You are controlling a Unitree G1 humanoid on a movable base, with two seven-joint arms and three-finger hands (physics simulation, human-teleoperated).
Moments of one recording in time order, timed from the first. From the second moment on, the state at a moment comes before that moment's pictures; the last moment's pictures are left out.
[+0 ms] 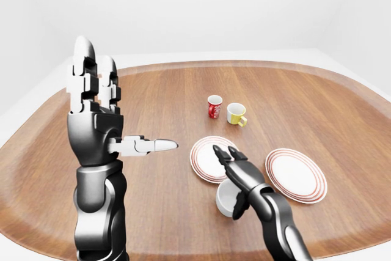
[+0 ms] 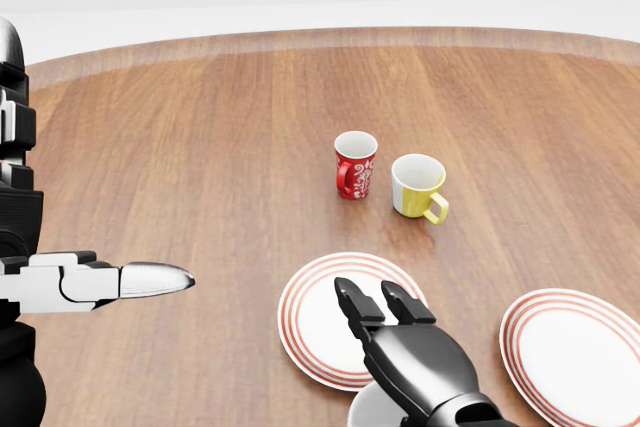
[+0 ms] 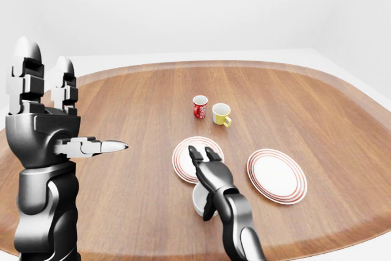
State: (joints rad) left arm -0.13 0.06 0.11 -0.67 -0.12 0.09 -0.01; right arm 0.14 -0.05 0.22 -0.30 -1.17 0.09 0.53
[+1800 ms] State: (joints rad) left arm -0.12 0.06 0.10 -0.68 -0.11 0.09 -0.01; right arm 0.13 -0.04 0.29 -0.20 -1.27 0.09 0.46
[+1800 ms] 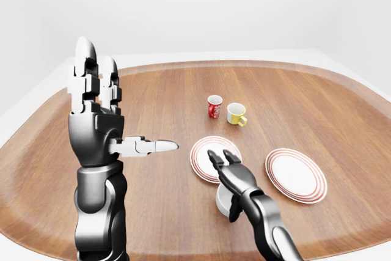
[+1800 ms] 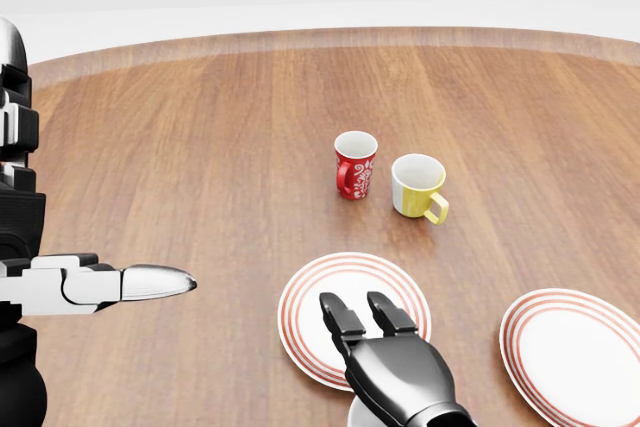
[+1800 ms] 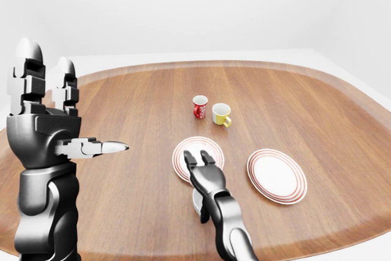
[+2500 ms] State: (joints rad) left arm -0.12 0.06 0.10 -0.67 -0.12 0.09 -0.01; right arm 0.16 -0.04 0.34 -0.08 -1.29 0.09 0.39
